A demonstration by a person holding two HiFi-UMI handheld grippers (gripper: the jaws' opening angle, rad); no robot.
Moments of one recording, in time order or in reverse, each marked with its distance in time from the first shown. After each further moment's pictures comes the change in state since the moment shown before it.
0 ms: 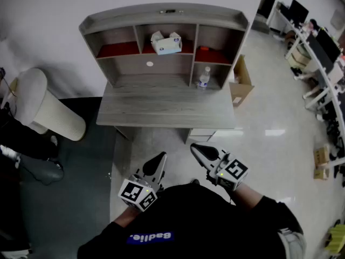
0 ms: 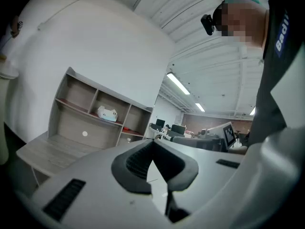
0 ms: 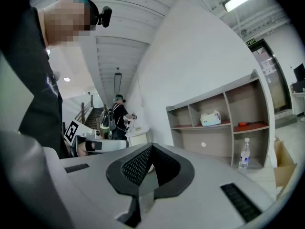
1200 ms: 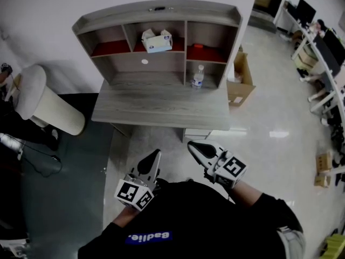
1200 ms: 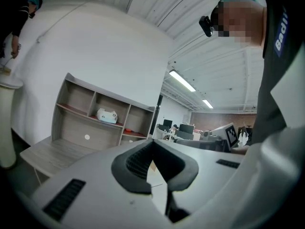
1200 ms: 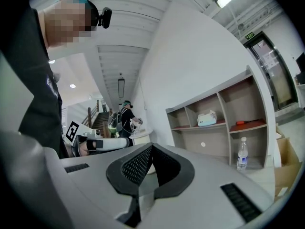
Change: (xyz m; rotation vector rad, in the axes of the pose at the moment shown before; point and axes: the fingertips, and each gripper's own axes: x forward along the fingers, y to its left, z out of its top) left arm 0.050 -0.040 -0.010 0.055 -0.019 0.111; right arm -0.051 -0.053 0.001 0.031 -0.030 0.082
